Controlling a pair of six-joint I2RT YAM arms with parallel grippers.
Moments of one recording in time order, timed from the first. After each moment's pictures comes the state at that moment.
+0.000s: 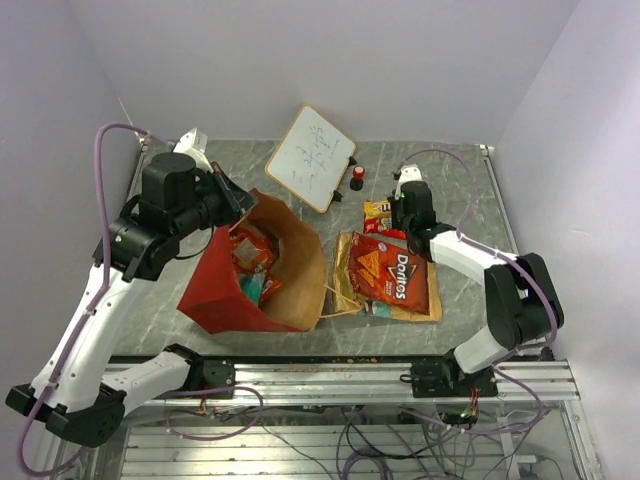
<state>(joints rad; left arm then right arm) -0.46 1.02 1.41 -0.78 0.04 -0.74 0.35 1.55 0.87 0.15 0.27 0.00</state>
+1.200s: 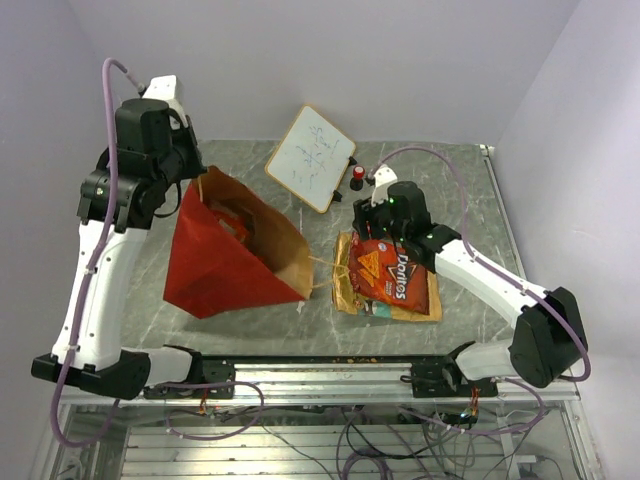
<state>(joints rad) -0.27 1.27 1.80 -0.97 -0.22 -0.29 0.53 1.35 0.94 -0.10 0.05 0.03</state>
